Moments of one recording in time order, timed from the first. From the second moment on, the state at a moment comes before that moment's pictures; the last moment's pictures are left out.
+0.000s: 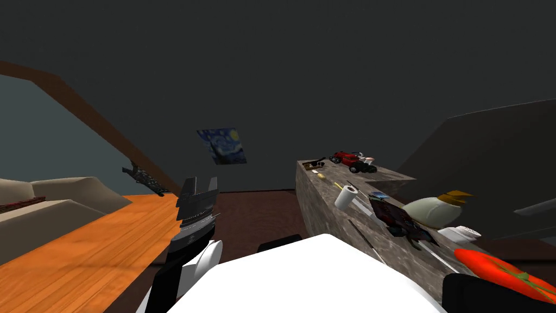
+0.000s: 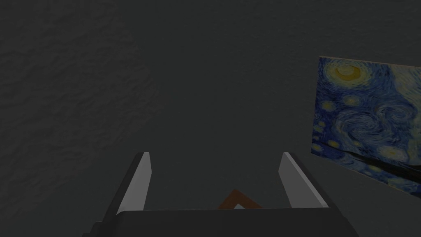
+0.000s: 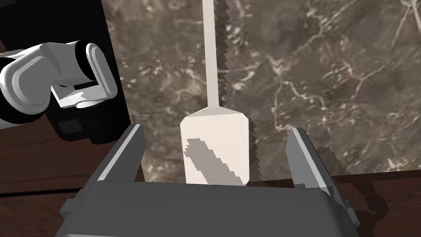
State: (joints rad) left arm 0.52 0.04 0.06 -2.34 0.06 -0.57 -0.02; right arm 1.33 -0.42 -0.66 -2.37 -0.99 1.15 -1.26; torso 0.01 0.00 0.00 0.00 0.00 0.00
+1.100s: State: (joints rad) left arm 0.52 0.04 0.06 -2.34 0.06 -0.57 -0.02; right arm 1.25 -0.45 -0.67 -2.38 -1.00 1.06 -1.24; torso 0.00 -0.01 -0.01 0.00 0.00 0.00
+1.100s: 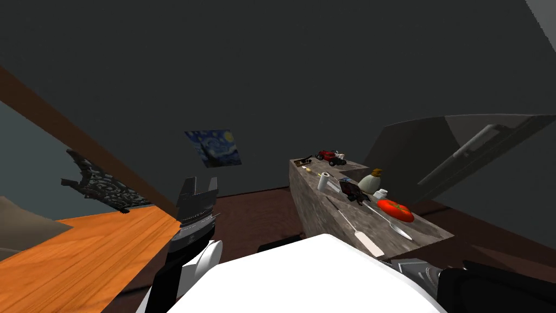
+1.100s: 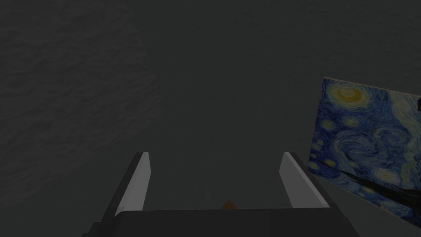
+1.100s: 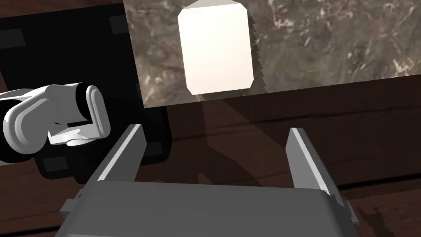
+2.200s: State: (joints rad) left arm 0.52 0.04 0.06 -2.34 0.06 -0.57 -0.02; right arm 1.23 -0.34 -0.62 -2.31 -1.02 1.08 -1.24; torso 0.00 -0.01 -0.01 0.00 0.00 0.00
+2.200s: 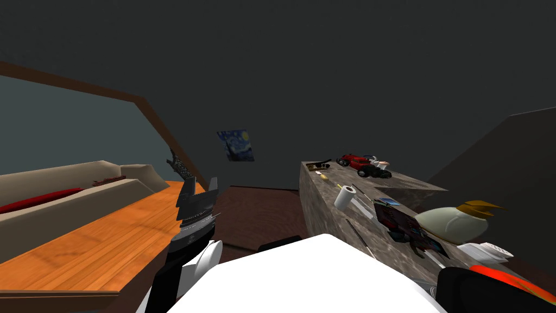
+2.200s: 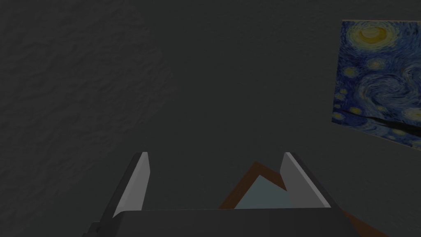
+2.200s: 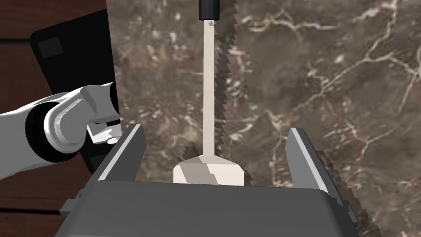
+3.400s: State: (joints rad) left arm 0.52 0.04 0.06 -2.34 0.06 -0.57 -0.02; right arm 1.18 -0.33 -0.58 -2.24 -1.00 1.05 -1.20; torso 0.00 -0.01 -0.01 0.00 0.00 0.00
